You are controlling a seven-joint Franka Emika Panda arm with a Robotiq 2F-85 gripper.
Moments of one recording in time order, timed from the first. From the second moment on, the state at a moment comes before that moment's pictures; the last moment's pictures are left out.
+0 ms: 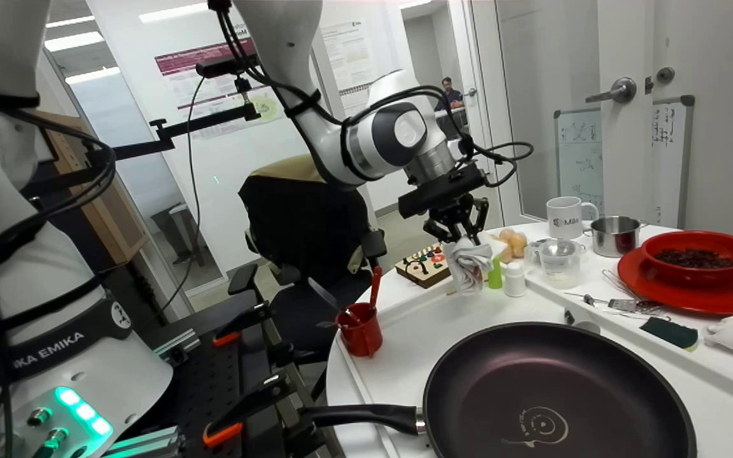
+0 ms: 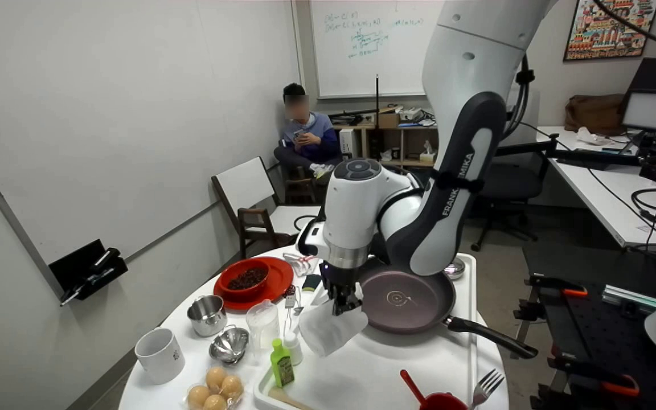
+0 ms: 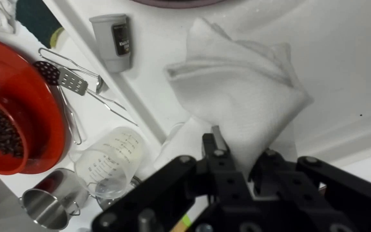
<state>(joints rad) 0.10 0.64 -0.08 -2.15 -0.46 3.01 -0.42</state>
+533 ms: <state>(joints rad) 0.01 0.49 -0.16 -2.27 -0.46 3.02 -0.38</state>
